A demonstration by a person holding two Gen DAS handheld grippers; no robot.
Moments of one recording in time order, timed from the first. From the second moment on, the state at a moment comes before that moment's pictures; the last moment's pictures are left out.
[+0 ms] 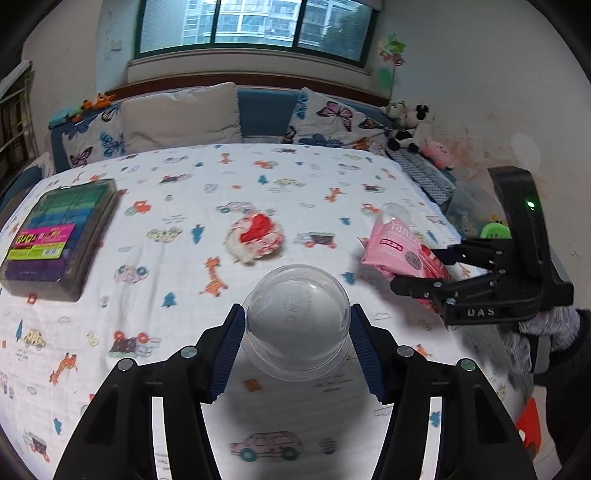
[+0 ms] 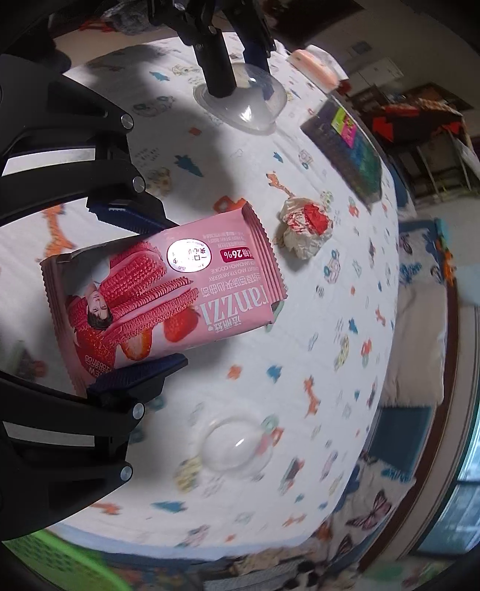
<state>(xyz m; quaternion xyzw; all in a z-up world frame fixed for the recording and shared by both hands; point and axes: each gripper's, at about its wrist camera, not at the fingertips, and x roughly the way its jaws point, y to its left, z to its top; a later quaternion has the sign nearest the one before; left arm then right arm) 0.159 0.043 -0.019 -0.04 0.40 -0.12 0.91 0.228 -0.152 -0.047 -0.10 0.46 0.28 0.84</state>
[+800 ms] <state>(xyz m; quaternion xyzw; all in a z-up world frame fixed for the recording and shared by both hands) 0.160 -0.085 0.006 0.02 0.38 -0.24 0.89 0.165 -0.413 -0.014 0.06 0.42 0.00 0.90</state>
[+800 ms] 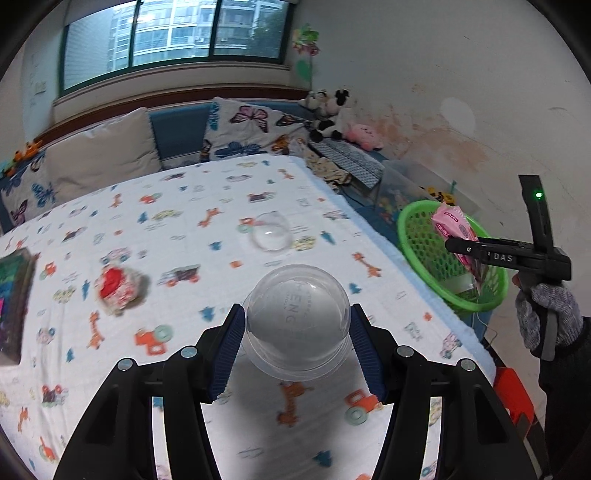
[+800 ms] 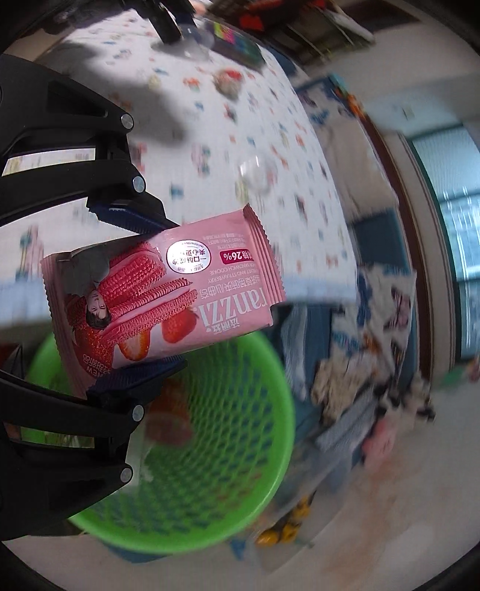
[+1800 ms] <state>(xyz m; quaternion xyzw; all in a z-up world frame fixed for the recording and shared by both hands) 0.193 -0.285 0.013 0.08 0.38 -0.36 0.85 0.119 -0.506 -0.007 0.13 0.37 -0.06 0.92</state>
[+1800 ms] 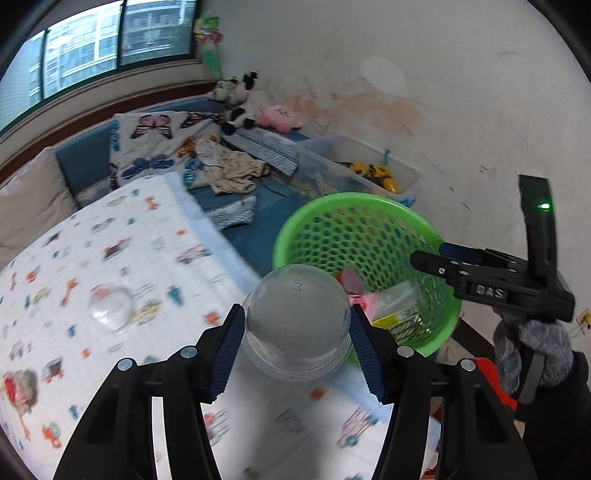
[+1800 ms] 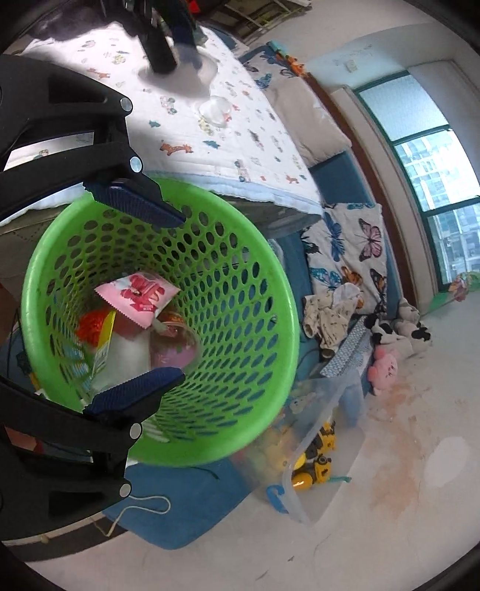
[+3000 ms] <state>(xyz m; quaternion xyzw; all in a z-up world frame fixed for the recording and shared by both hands) 0.209 -0.354 -0.021 0.06 0.42 -0.38 0.82 0.073 -0.517 0.003 0.15 0.35 -0.07 0.92</state>
